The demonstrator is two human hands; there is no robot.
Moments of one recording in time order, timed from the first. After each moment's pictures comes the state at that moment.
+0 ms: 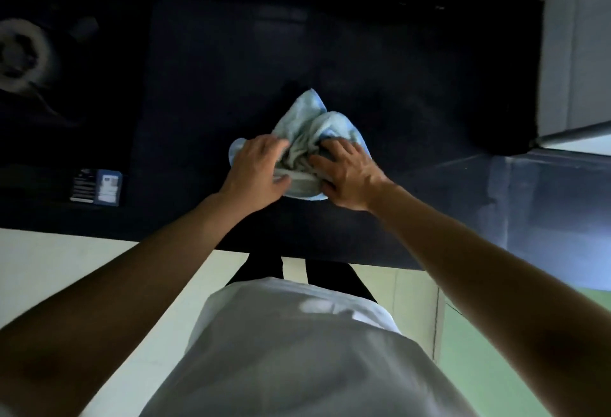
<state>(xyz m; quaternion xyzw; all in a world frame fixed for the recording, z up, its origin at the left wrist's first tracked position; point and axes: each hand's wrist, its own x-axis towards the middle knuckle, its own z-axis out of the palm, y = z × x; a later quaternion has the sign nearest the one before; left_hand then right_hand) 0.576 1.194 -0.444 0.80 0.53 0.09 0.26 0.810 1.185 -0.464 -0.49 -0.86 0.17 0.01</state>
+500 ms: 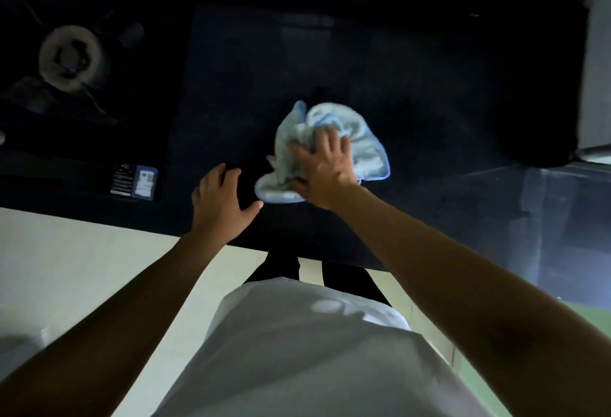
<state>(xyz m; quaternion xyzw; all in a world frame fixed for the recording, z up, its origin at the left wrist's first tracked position) 0.490 1.139 -0.444 0.65 0.73 -0.05 0.21 0.709 1.199 -0.454 -0.56 -0.81 0.15 -0.08</state>
